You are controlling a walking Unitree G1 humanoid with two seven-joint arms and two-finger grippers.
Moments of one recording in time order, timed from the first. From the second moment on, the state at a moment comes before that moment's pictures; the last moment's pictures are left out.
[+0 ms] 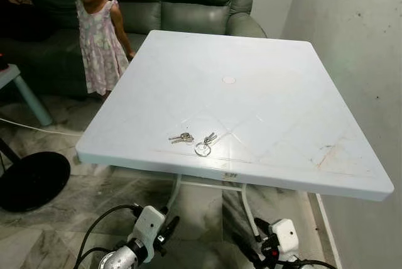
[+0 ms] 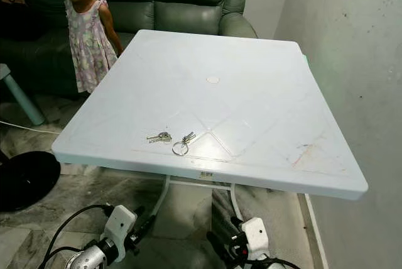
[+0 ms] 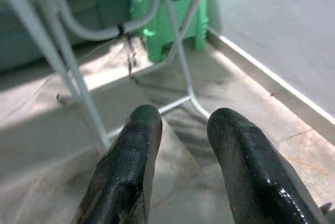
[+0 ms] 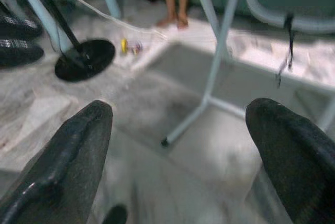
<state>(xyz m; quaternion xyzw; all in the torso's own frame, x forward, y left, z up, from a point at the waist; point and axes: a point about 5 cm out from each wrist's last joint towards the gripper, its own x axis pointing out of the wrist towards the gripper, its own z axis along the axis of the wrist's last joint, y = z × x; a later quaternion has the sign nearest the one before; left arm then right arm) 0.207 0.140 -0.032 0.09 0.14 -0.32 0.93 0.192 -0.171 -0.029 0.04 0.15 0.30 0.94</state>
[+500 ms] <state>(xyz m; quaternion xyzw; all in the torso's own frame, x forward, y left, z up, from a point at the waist) 0.216 0.121 0.001 0.11 0.01 -0.38 0.92 0.215 -0.162 -0.001 0.09 0.09 0.32 0.94</state>
